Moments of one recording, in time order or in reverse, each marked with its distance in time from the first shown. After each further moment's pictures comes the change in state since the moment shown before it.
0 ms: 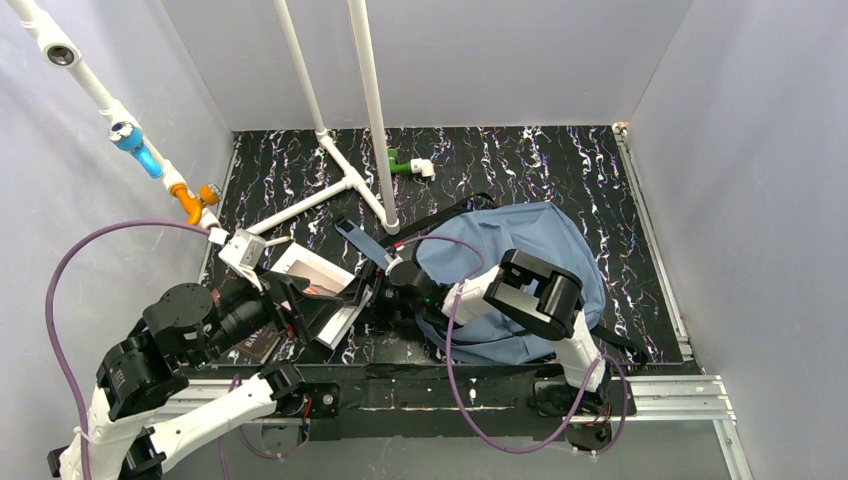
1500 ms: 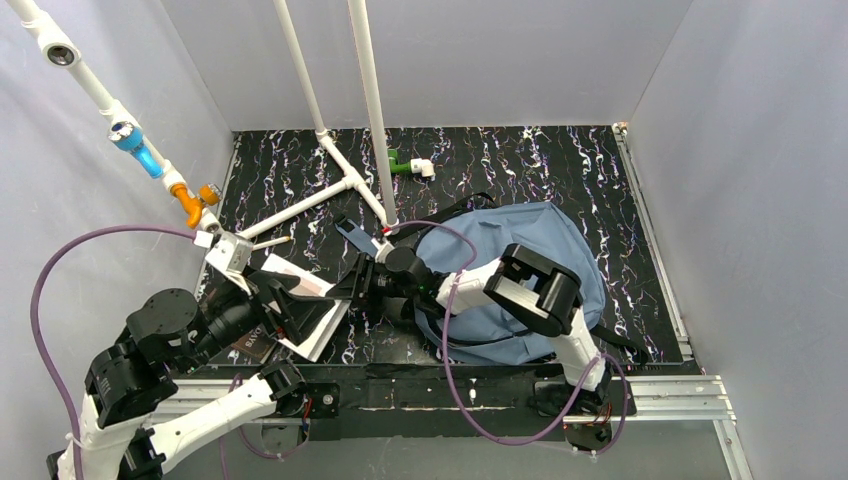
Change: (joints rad) left arm 0.000 -0.022 0.035 -0.021 -0.023 0.050; right arm -0.029 0.025 0.090 0.055 -0.074 -0.131
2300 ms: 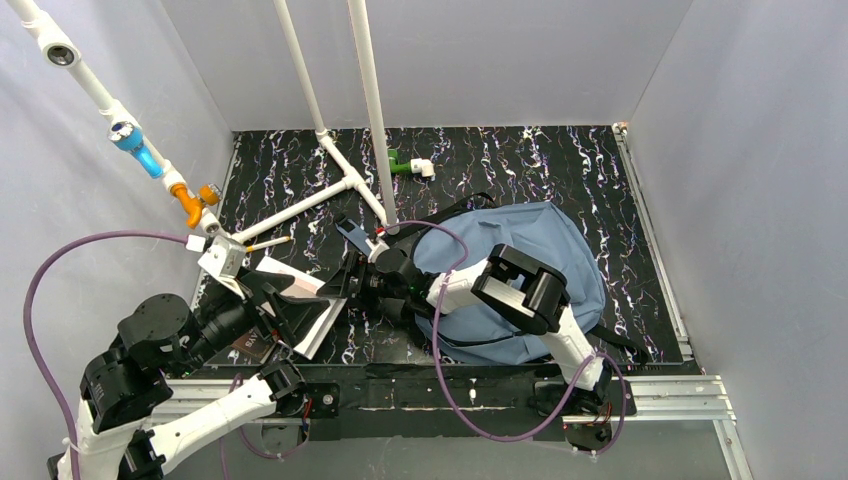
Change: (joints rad) left arm 0.000 -0.024 0.002 0.000 -0.011 0.041; right arm 0.014 0.078 0.082 -0.036 0.061 -0.056
